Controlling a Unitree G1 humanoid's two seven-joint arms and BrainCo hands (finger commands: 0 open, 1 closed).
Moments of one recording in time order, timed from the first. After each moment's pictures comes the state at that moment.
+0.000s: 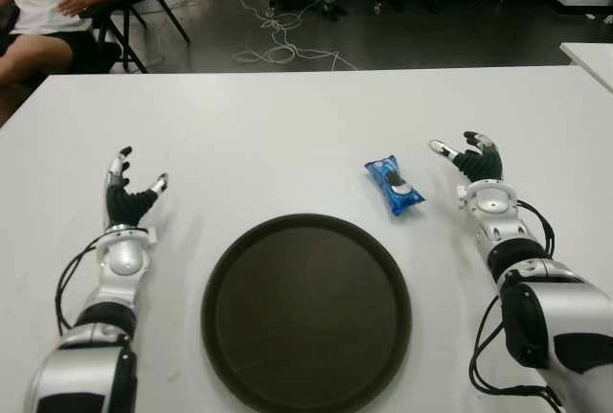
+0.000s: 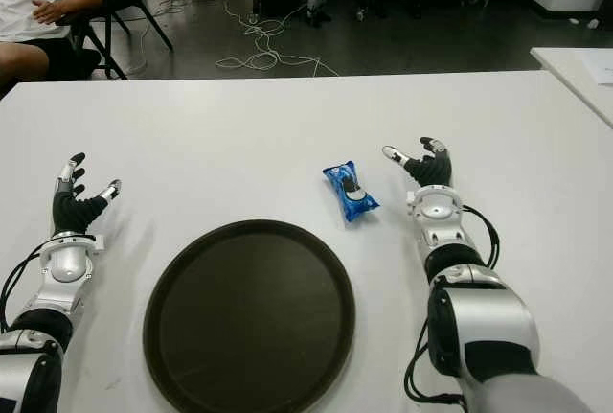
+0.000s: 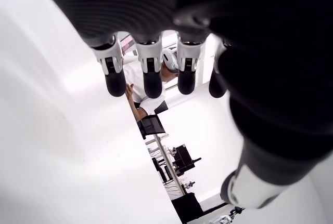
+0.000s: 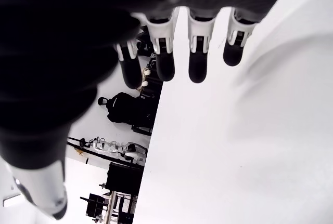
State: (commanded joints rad) left arm -0.51 0.30 0.10 1.17 0.14 -0.56 0.35; right arm -0.80 -0.19 -0.14 1.27 -0.07 -0.15 -0.25
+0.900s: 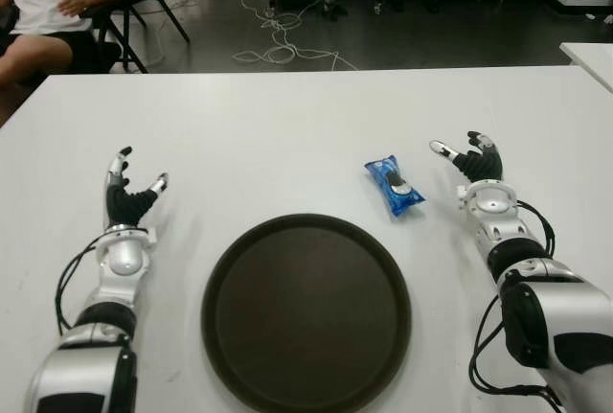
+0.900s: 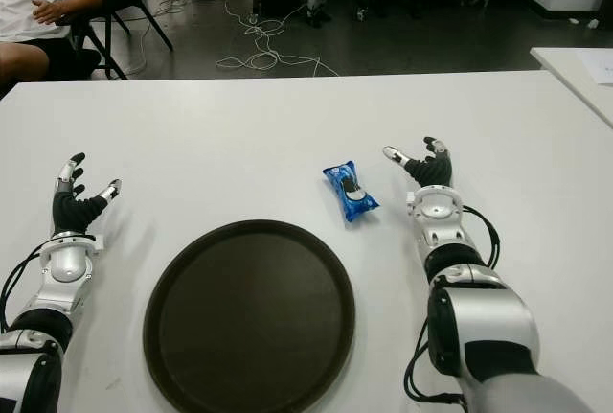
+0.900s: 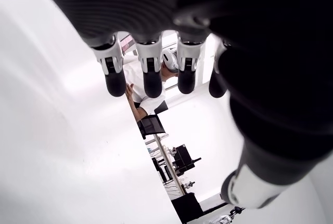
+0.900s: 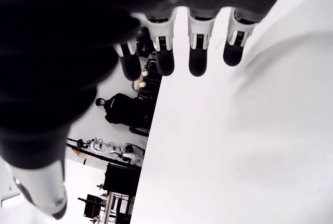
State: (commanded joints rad) left arm -0.52 0.29 0.10 1.18 0.14 -0.56 0.35; right arm -0.80 -0.19 -0.14 1.28 -0.07 -0.14 -0.26
